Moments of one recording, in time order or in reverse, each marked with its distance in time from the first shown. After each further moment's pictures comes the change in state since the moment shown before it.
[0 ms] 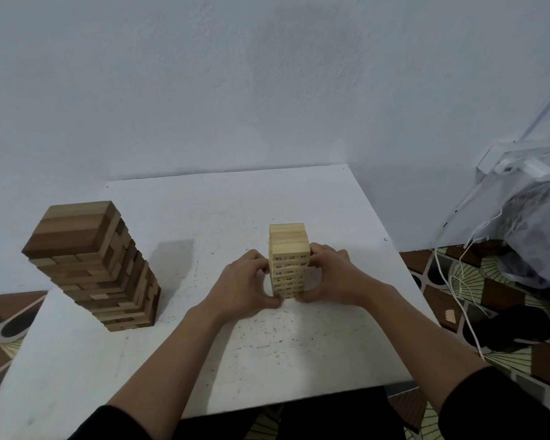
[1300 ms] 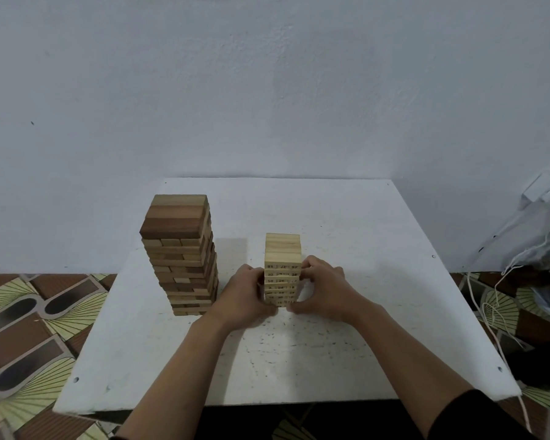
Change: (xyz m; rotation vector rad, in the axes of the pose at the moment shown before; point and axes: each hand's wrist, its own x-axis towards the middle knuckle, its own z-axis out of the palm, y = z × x) left_hand -0.058 -0.056 -0.044 -0.218 0.037 -0.208; right_hand 0.029 -0.085 0.062 0.012 0.011 -0.010
